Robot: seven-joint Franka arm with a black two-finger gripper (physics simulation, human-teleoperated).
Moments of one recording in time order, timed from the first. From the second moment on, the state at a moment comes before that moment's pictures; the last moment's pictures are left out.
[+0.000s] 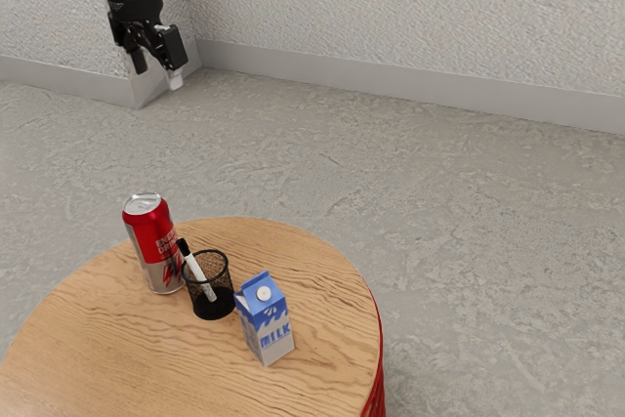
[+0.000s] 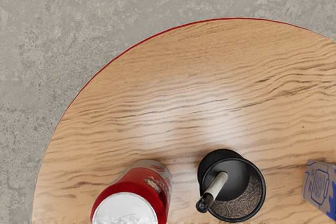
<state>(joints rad) -0.03 0.11 0.13 -1.38 0.02 1.55 0.31</state>
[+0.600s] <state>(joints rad) -0.21 0.41 0.14 -1.21 0.16 1.61 0.35</state>
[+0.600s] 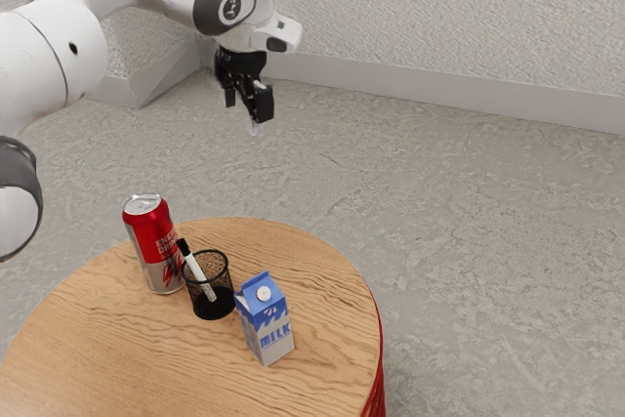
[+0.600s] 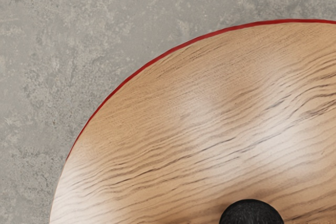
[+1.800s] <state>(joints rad) -0.45 0.28 0.22 -1.96 0.54 1.62 0.84</state>
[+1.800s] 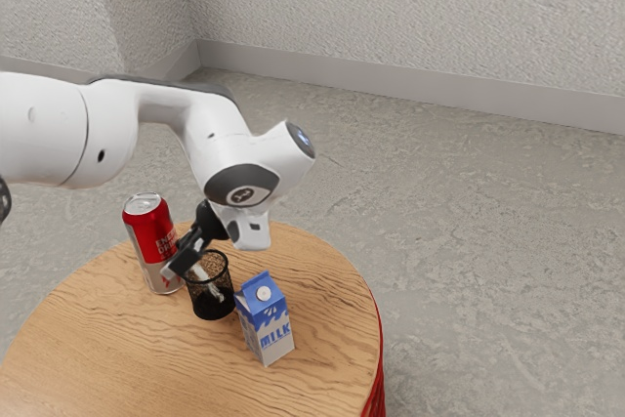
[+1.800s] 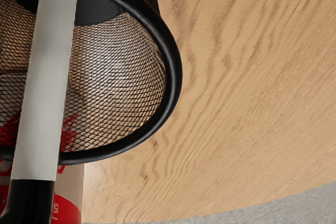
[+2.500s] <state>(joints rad) -0.44 0.28 0.24 -2.03 0.65 1.79 0.83</state>
